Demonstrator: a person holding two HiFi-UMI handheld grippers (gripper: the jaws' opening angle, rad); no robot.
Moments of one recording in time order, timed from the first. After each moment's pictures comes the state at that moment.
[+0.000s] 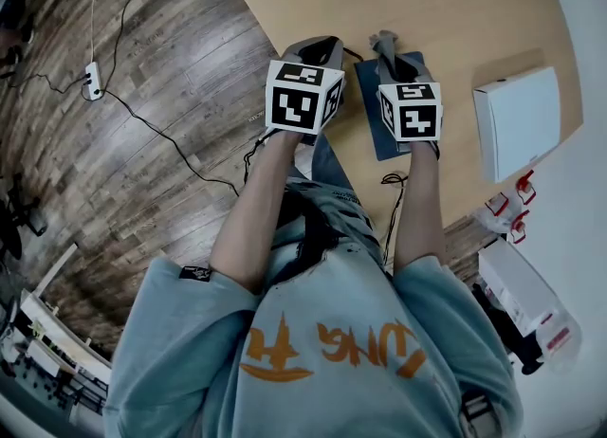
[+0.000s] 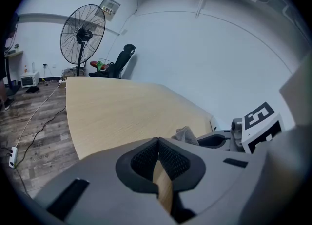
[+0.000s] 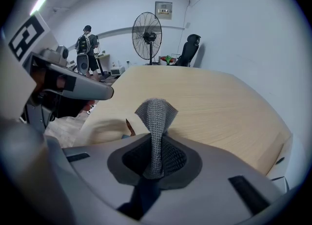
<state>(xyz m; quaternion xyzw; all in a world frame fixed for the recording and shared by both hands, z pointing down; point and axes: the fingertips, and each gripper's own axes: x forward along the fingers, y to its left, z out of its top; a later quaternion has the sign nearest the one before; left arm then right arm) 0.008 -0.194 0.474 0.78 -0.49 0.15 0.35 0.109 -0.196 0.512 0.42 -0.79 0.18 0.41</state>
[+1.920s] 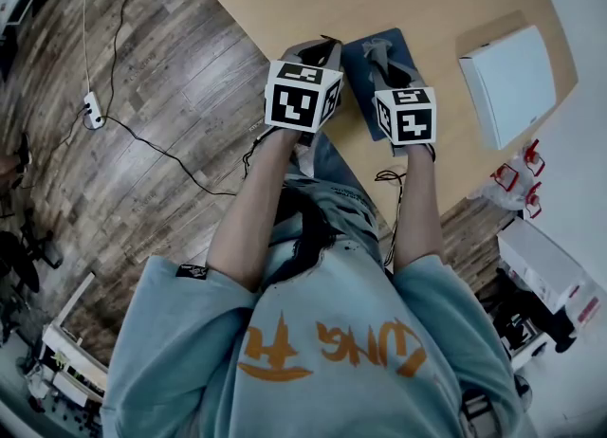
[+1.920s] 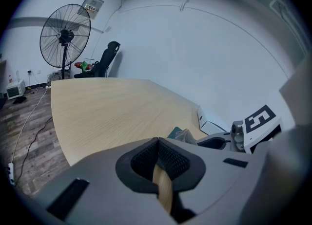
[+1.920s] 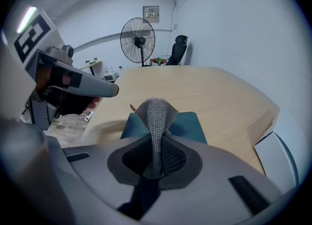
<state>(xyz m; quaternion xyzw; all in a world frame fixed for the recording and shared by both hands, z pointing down) 0.050 -0.161 0.464 0.82 -0.43 0.19 0.33 0.144 -0.142 0.509 0.46 -0.77 0.22 0.38</state>
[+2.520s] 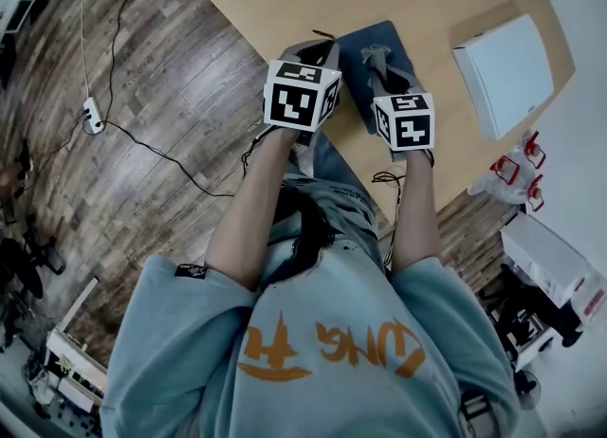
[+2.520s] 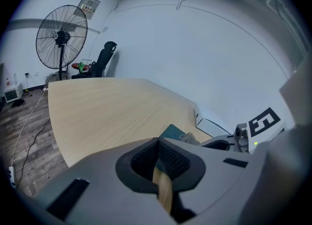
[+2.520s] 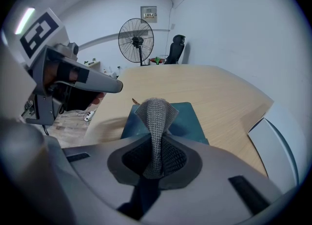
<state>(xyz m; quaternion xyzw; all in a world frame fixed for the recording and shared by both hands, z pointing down) 0.067 -0.146 0.459 0.83 -0.42 0.19 0.32 0.162 -0.112 0.506 0.47 -0.77 0.22 0.38</state>
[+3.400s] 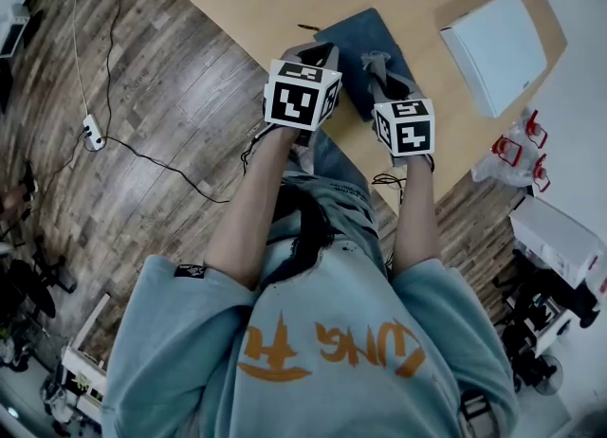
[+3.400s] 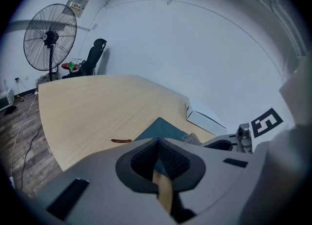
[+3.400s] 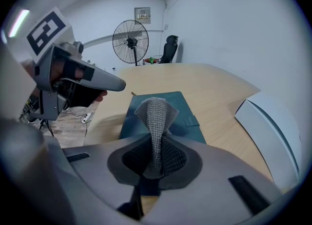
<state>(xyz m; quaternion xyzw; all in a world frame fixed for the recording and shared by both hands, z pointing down) 0.091 -0.124 0.461 0.84 -0.38 0.22 0.31 0.185 -0.075 0.507 0.50 -0.75 0.24 0.37</state>
